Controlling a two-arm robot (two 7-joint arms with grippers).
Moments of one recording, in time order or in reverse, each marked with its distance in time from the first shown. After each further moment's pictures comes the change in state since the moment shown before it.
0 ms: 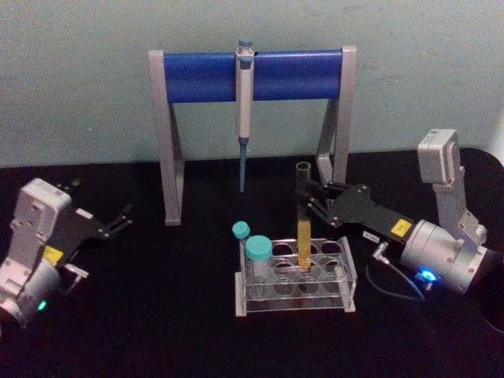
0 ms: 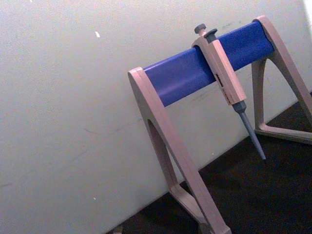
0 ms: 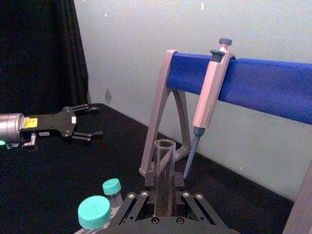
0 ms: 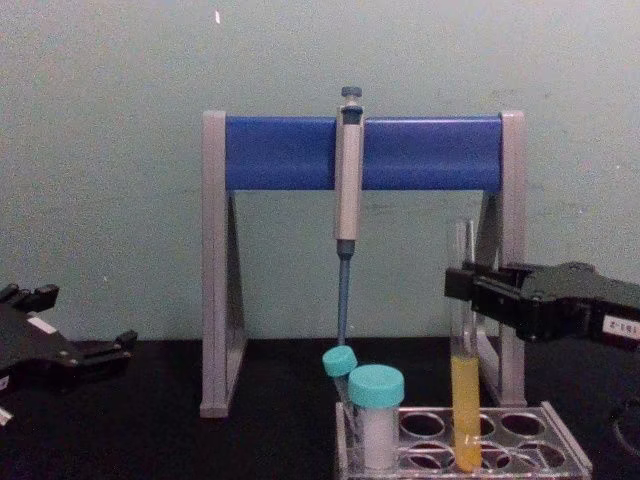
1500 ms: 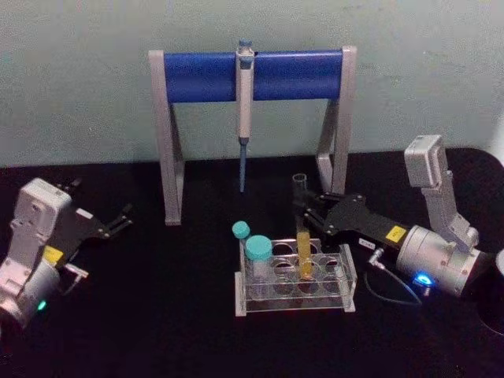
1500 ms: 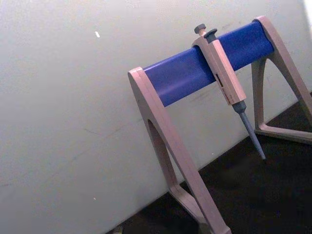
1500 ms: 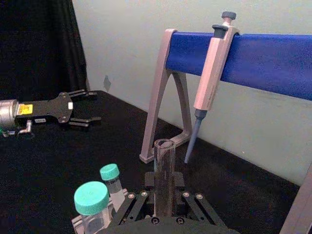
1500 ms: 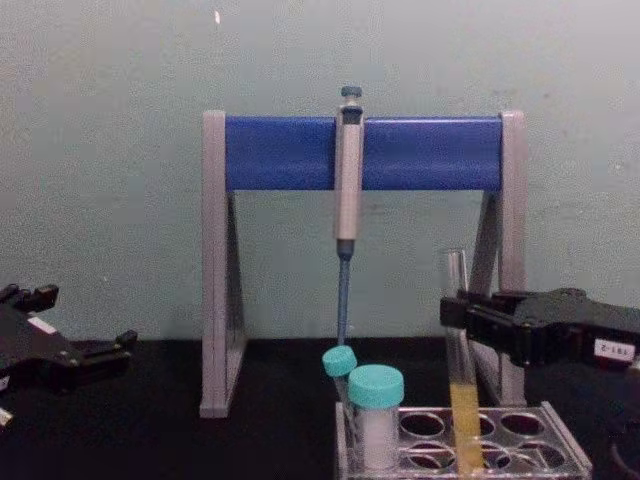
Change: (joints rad) left arm 0.000 0.000 0.000 0.000 0.000 0.000 0.000; right arm 0.016 -0.003 -0.022 0.029 -0.012 0.046 -0.005
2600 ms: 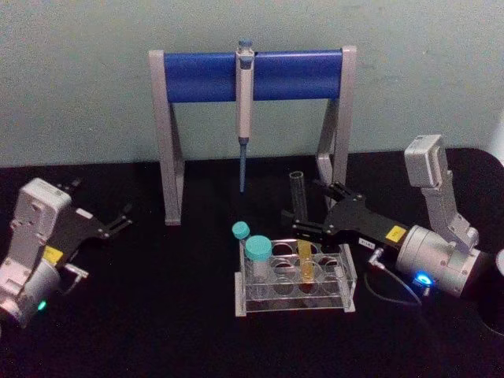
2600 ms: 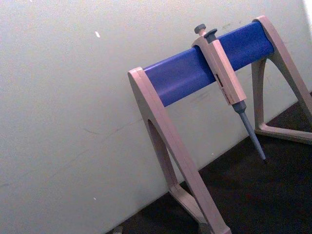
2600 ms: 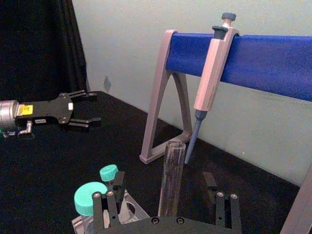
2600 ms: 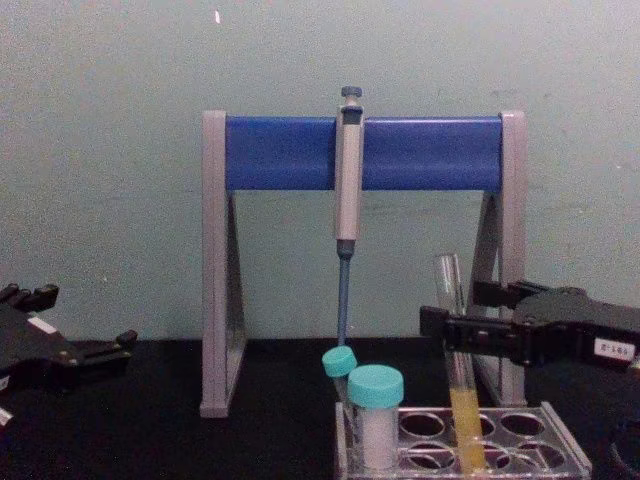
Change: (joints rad) left arm 0.000 0.000 0.000 0.000 0.000 0.000 0.000; right arm 0.000 0.000 0.000 -0.001 0.001 -0.001 -0.001
